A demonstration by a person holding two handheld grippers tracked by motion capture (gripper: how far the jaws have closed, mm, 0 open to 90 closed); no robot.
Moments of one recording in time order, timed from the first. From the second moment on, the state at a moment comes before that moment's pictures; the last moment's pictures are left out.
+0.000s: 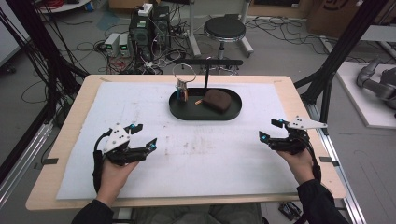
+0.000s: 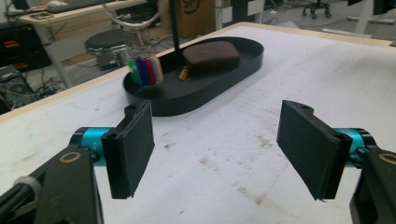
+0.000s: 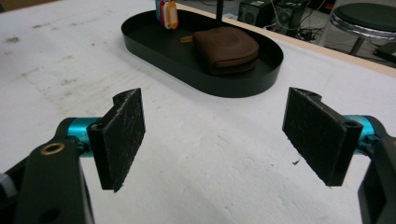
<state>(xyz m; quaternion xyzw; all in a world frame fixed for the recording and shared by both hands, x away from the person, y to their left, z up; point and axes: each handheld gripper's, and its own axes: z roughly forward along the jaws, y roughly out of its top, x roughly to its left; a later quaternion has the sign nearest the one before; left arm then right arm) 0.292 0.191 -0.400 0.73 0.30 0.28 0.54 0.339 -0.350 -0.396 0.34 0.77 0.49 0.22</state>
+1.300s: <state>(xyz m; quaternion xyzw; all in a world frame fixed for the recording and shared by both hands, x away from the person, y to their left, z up) 0.296 0.206 -0.399 0.73 0.31 0.29 0.54 0.321 -0.386 -0.398 0.39 0.73 0.49 0.26</state>
